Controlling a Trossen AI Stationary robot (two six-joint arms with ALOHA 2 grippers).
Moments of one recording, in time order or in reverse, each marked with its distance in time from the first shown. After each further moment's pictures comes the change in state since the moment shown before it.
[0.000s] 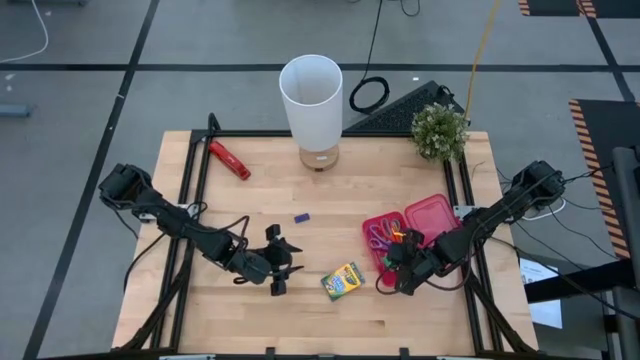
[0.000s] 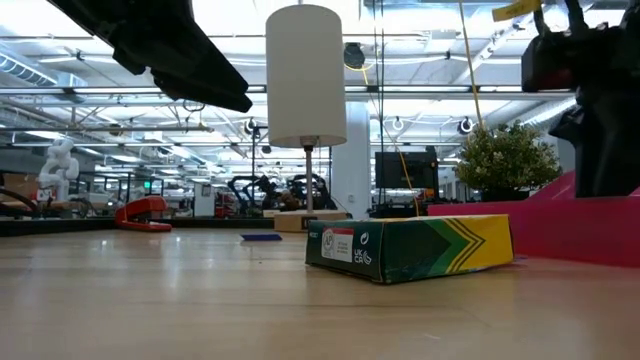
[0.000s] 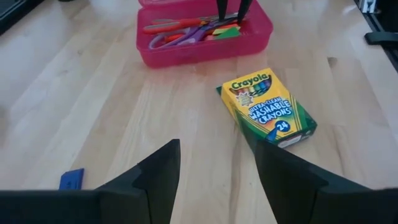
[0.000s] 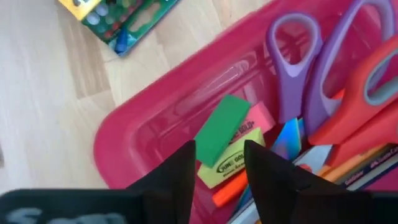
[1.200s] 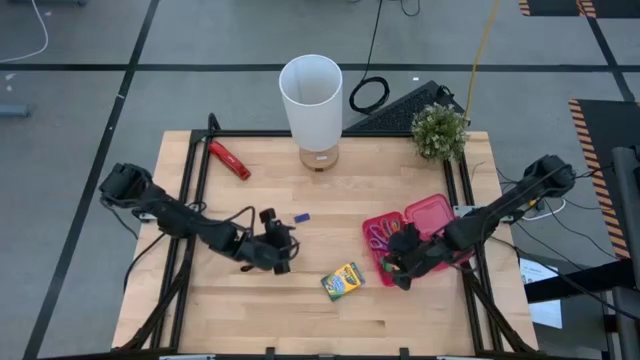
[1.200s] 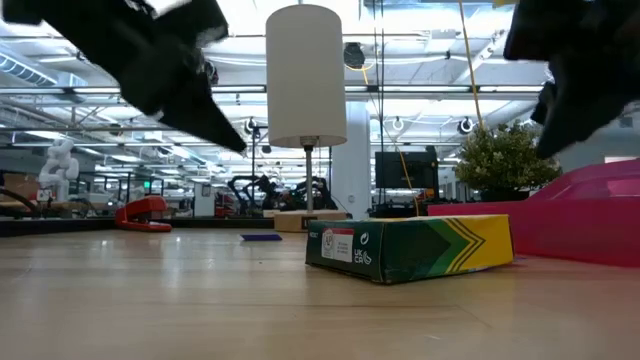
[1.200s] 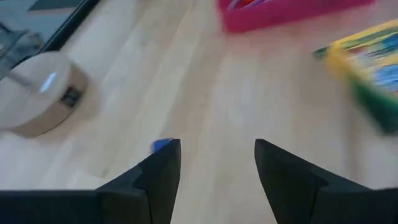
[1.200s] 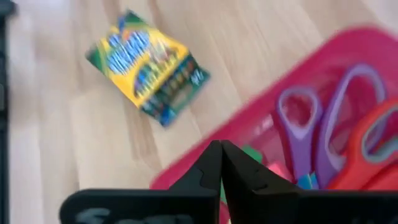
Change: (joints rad) left arm 0.099 0.000 -0.043 -0.110 -0.124 0.046; right arm -0.051 -0.159 -0.072 0.200 0.027 -0.012
